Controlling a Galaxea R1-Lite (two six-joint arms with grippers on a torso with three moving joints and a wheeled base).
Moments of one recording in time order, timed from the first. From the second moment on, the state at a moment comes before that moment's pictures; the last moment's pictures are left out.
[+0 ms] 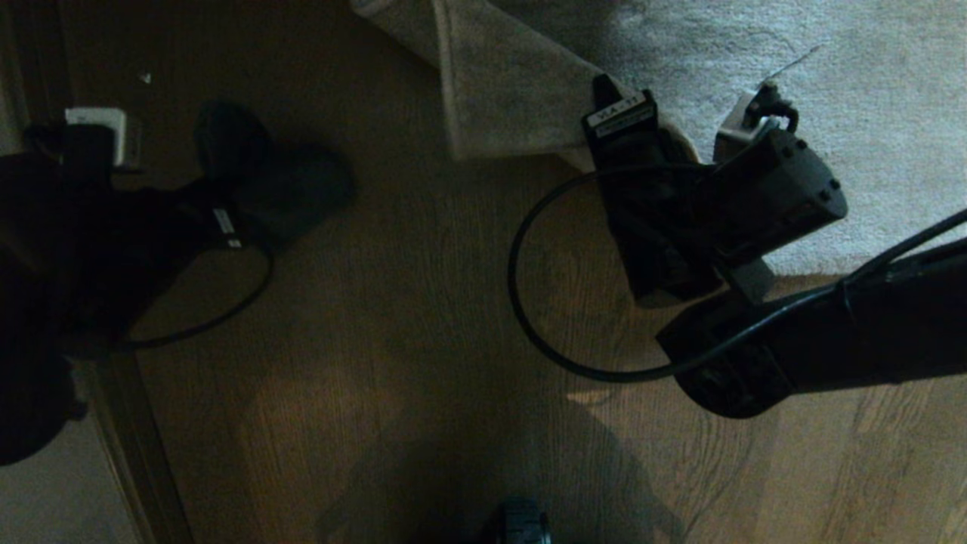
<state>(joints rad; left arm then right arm) -0.11 1.58 -0.69 -1.07 0.12 0.07 0.74 1.99 -1.21 -1.52 -0.45 0.67</state>
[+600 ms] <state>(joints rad) -0.10 1.53 -0.66 -1.07 0.12 0.07 0.75 1.95 -1.20 -1.52 -0.31 0.56</state>
